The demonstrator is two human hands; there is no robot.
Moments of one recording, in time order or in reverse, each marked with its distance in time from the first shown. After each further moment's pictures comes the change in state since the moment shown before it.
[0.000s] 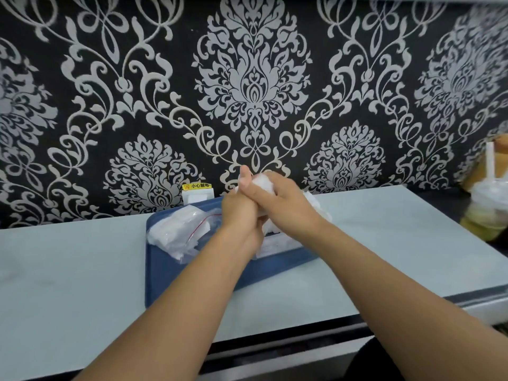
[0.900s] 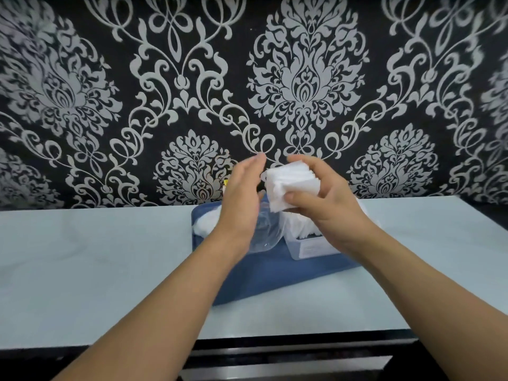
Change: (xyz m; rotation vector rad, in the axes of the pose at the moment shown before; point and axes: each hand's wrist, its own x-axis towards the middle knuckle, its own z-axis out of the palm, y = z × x) left_hand -0.025 0.061 -0.068 0.284 -0.152 0.317; right_hand -0.003 -0.006 0.015 0.409 -0.142 -0.125
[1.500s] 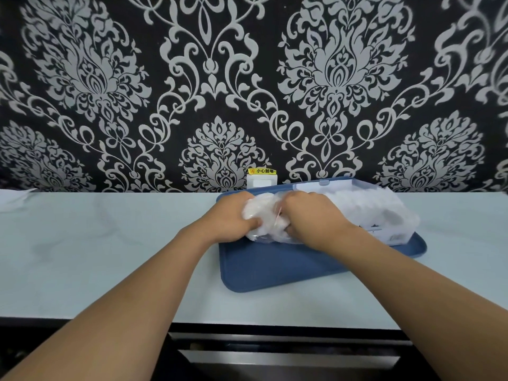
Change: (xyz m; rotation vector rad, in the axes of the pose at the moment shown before) left_hand 0.042 -0.048 -0.109 1.156 -0.276 -0.004; right_hand 0.027 0.044 0.051 -1.626 -0.334 -0.079
